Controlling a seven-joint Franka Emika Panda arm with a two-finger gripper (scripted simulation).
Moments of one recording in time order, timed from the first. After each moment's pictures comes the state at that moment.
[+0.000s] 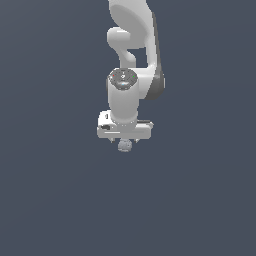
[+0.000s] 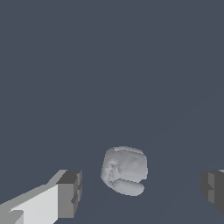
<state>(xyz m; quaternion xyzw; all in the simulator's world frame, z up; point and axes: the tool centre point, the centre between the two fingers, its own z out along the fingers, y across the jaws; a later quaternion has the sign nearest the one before) 0.006 -0.015 0.149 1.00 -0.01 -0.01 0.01</state>
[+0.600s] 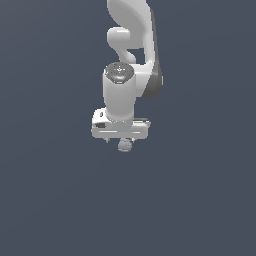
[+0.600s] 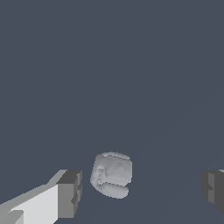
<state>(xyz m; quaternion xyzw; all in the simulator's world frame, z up) 0.018 -0.031 0.167 1.00 0.00 0.01 0.02</state>
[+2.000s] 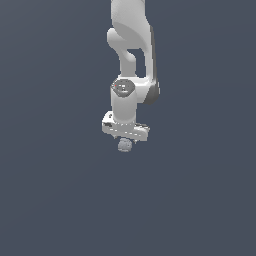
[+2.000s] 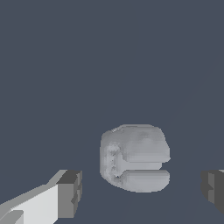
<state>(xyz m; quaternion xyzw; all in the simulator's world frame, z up) -0.040 -0.013 0.091 0.99 -0.12 0.00 0.00</state>
